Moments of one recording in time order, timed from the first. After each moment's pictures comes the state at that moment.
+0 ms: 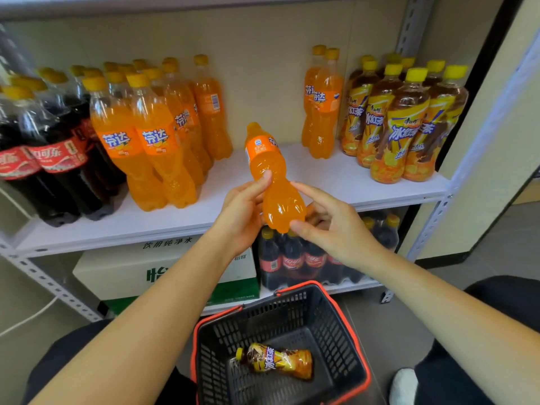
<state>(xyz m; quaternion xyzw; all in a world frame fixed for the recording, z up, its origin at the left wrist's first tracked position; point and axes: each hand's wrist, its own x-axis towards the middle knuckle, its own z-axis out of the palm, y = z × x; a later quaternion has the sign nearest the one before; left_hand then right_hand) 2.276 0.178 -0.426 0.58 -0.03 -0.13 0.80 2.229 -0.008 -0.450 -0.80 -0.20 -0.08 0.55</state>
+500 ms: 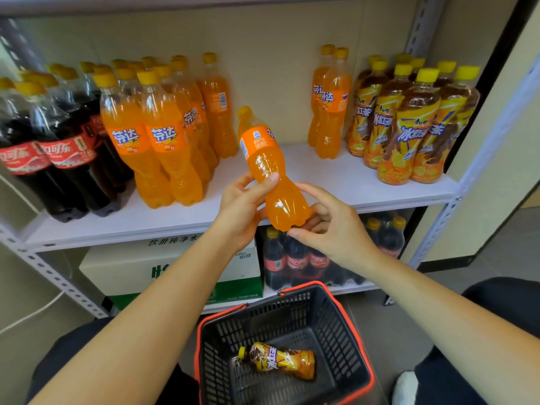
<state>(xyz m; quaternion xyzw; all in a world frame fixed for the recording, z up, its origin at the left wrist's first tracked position) 2.277 0.187 -0.428 0.59 -0.04 -0.05 0.80 2.238 0.002 -0.463 -0.81 -0.20 -0.11 0.54</state>
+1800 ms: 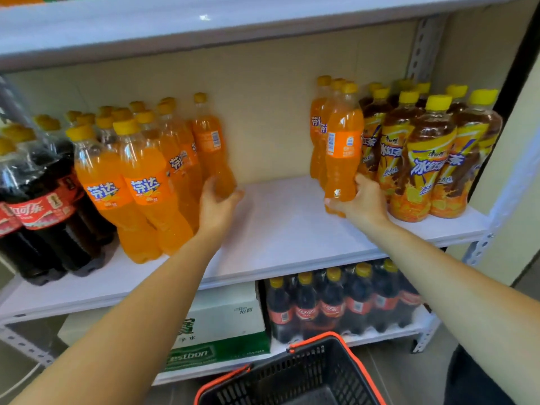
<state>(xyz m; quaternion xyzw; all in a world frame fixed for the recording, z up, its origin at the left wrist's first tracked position) 2.424 0.218 -0.444 0.77 0.02 0.19 0.61 2.398 -0.060 -0.457 -0.83 0.05 -0.22 0.51</state>
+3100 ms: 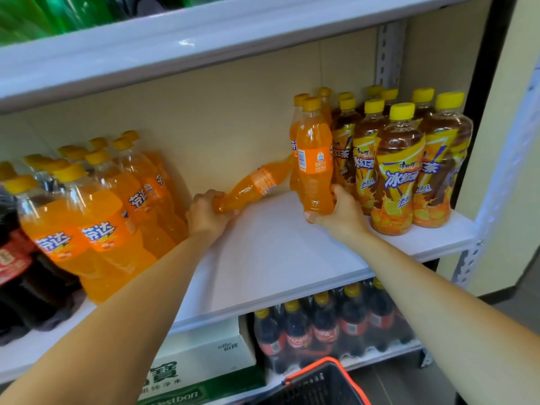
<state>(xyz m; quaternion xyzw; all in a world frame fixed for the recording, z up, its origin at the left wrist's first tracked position) 2.501 0.201 -0.438 0.94 0.00 0.20 0.28 2.438 -0.082 -0.475 -0.81 0.01 -0.20 0.55</state>
